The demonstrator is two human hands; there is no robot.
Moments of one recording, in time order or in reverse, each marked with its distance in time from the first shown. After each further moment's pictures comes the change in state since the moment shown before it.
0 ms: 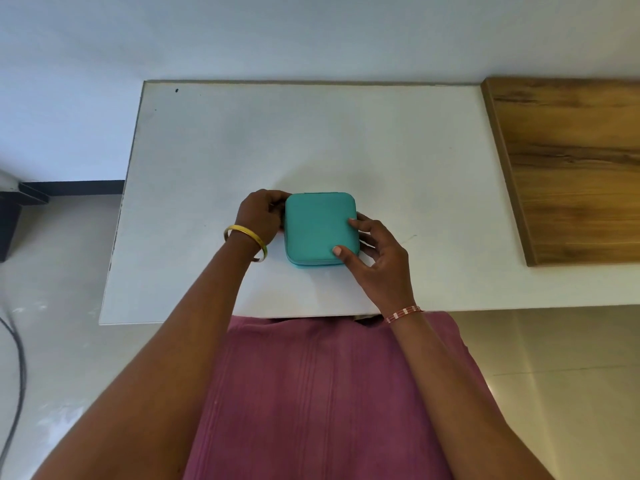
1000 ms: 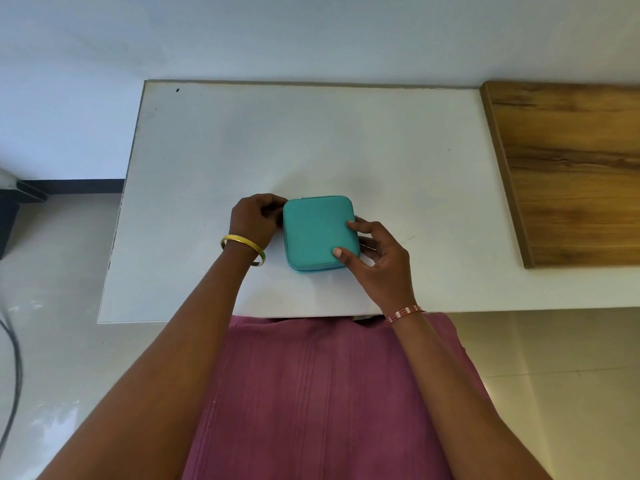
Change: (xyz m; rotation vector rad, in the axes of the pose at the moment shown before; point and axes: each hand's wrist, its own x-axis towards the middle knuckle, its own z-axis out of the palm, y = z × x) left_hand -0.007 -0.012 0.003 -0.090 0.091 -0.027; right_hand -0.001 -0.003 -0.004 0.026 -0.006 0.040
